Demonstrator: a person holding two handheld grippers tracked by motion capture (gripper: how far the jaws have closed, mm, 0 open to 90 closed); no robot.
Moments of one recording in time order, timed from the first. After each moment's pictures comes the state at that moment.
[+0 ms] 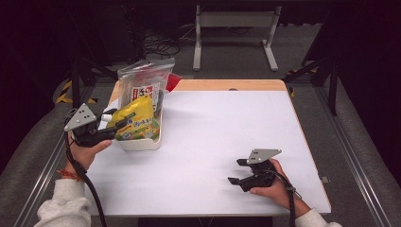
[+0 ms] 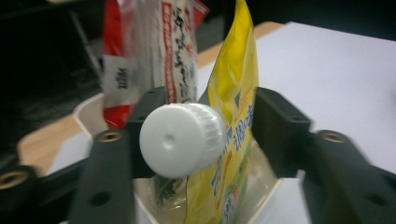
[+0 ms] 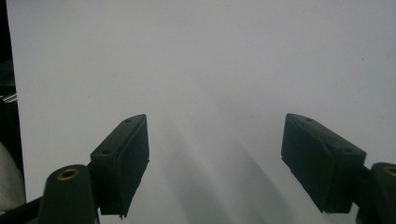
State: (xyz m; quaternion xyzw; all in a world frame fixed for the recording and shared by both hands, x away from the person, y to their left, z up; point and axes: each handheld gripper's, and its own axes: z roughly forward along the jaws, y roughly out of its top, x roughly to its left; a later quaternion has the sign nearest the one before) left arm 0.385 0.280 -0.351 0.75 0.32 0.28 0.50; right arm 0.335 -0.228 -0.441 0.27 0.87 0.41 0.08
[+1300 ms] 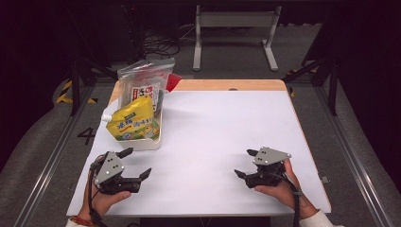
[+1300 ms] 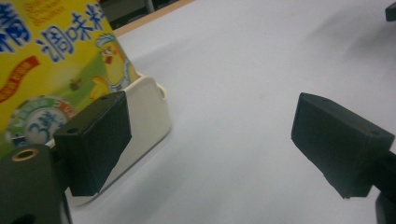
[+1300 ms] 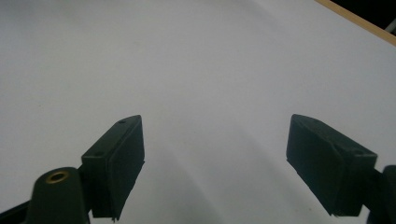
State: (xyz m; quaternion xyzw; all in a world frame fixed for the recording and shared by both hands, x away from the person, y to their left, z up) left arm 0.298 0.213 -0.410 0.80 0.28 0.24 0.47; right arm 0.322 -0.236 -0.416 0.25 0.86 0.40 0.21
